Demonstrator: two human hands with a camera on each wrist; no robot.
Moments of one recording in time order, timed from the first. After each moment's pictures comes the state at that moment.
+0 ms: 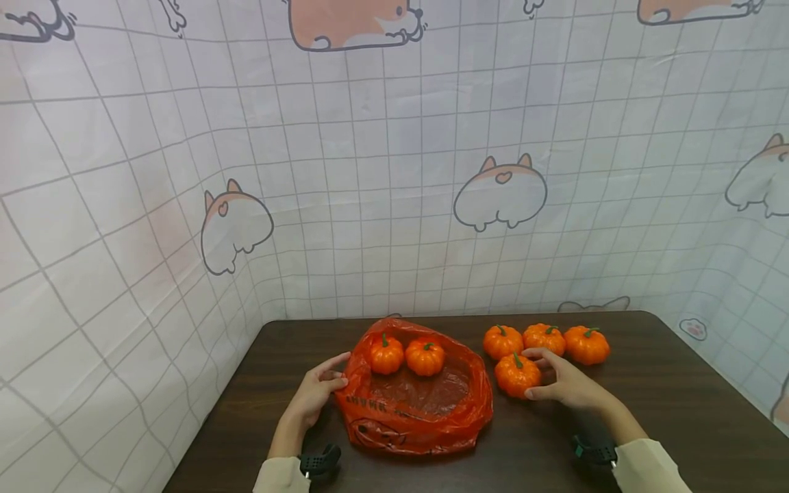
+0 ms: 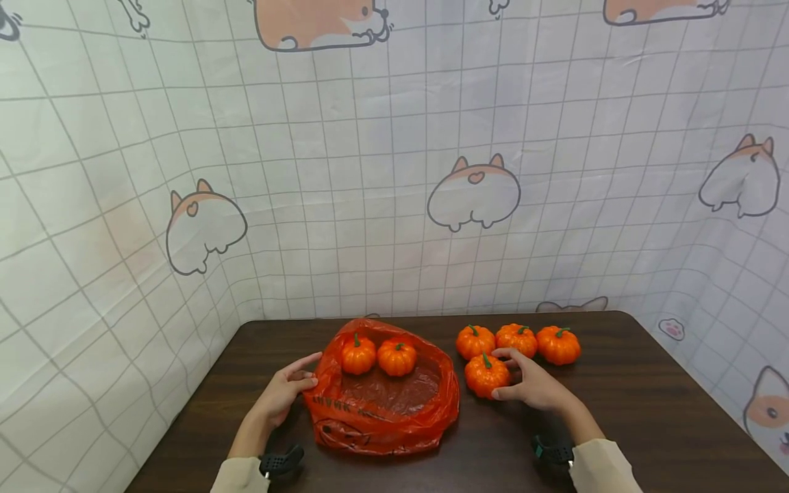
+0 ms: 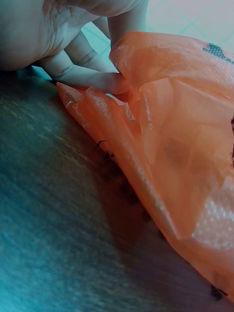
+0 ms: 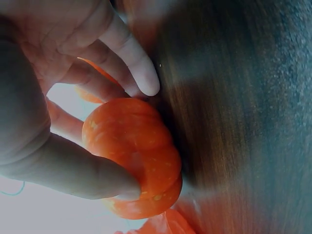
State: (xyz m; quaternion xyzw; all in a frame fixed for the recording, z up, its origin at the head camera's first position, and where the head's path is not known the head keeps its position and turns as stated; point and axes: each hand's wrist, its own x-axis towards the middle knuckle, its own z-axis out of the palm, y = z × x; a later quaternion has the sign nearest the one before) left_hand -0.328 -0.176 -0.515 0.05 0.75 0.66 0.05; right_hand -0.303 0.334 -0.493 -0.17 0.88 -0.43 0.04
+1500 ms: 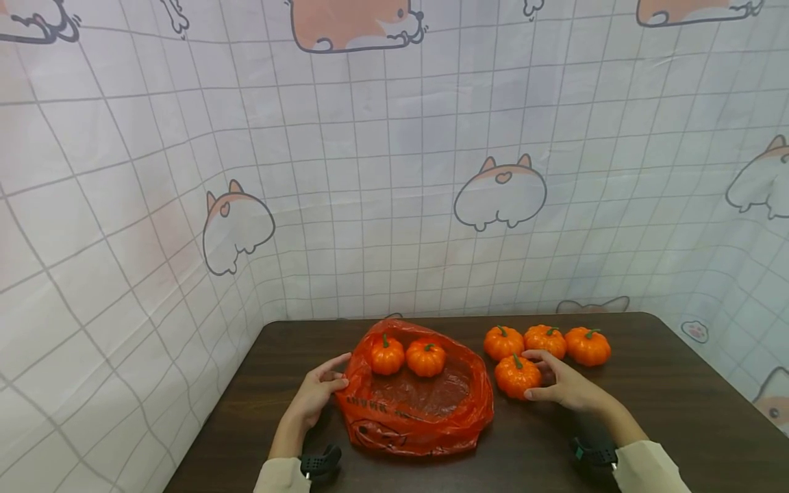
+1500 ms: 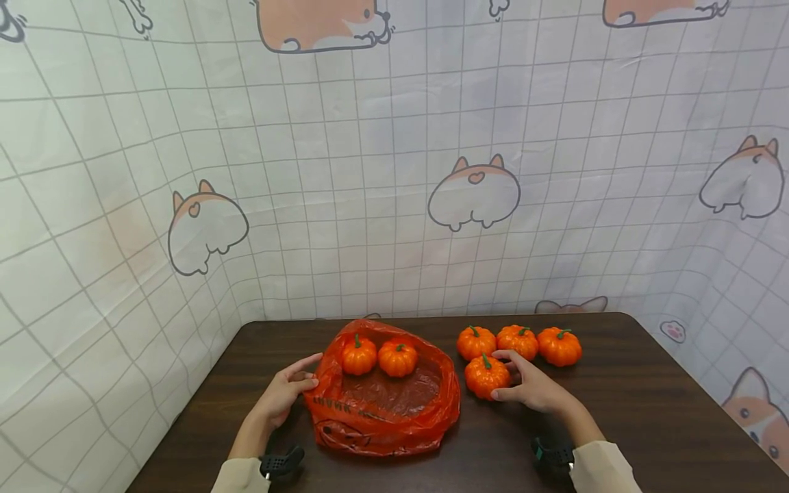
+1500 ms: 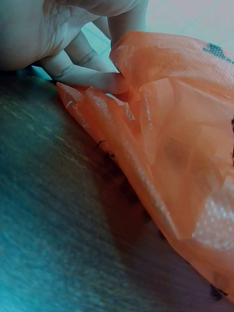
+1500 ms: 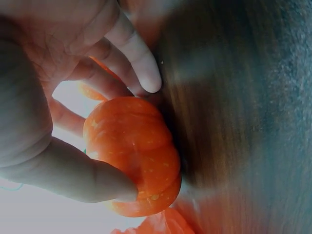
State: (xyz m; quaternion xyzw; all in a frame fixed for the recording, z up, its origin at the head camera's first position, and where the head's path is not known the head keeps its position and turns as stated) left_hand -0.328 -0.176 -0.516 0.05 0.75 0.66 0.05; right_hand -0.304 0.333 -0.494 -0.18 0.88 -0.44 0.07
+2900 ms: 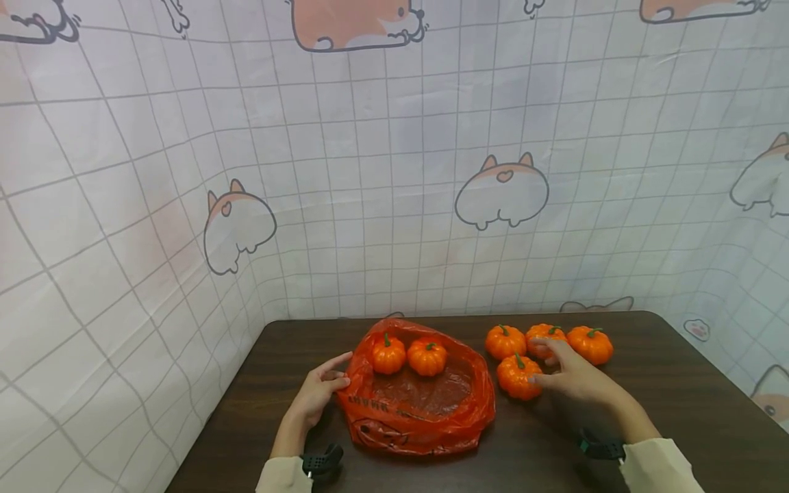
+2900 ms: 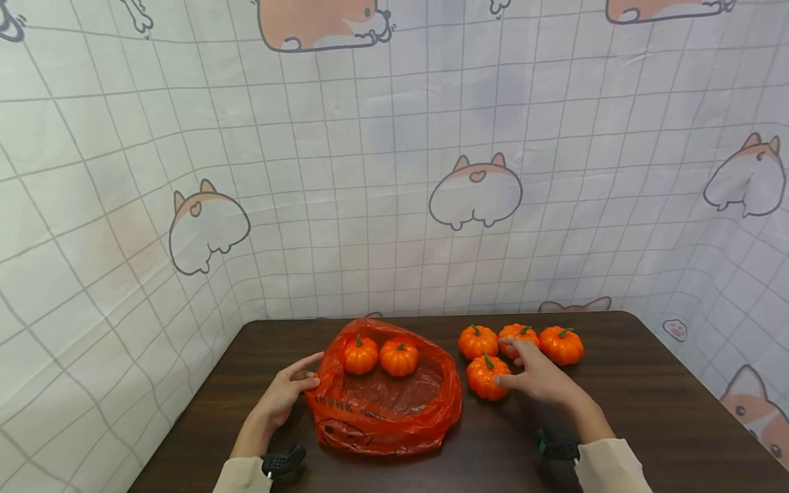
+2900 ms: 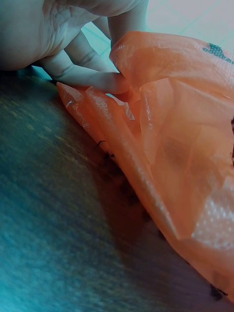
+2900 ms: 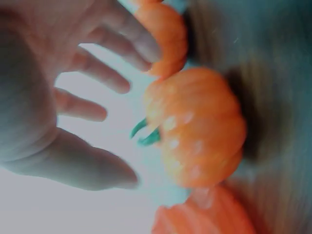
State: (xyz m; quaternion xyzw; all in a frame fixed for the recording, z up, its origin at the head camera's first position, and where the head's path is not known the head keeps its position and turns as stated) left_hand -0.327 -0.176 -0.515 0.05 0.76 0.65 0.05; right_hand -0.289 0.324 -0.455 -0.15 0.90 -0.41 0.03
